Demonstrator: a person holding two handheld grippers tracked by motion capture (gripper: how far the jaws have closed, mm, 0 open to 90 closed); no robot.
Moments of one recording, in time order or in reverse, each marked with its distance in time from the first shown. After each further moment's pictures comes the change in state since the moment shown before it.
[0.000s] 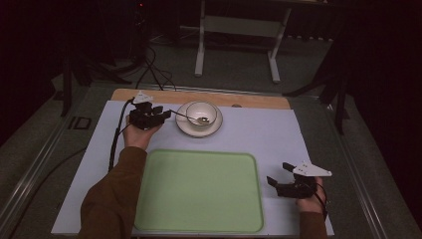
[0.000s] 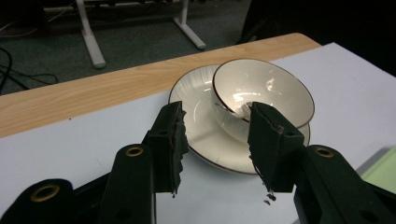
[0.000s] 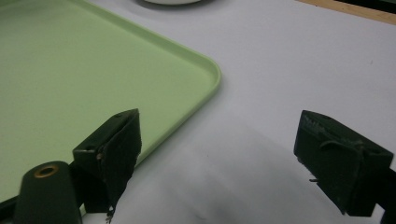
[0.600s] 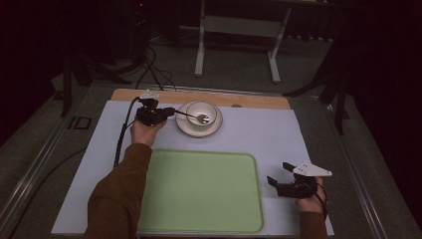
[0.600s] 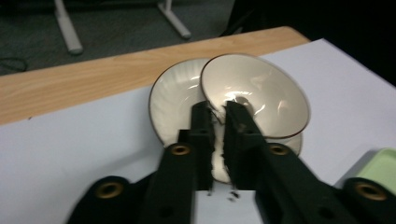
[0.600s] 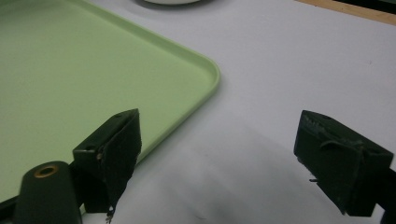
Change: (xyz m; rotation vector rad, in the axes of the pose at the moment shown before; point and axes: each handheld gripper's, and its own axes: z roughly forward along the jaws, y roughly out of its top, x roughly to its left) left arm 0.002 0.004 0.023 0.039 -0.077 -0.032; right arm -0.001 0.000 0.000 0.000 -0.002 -0.003
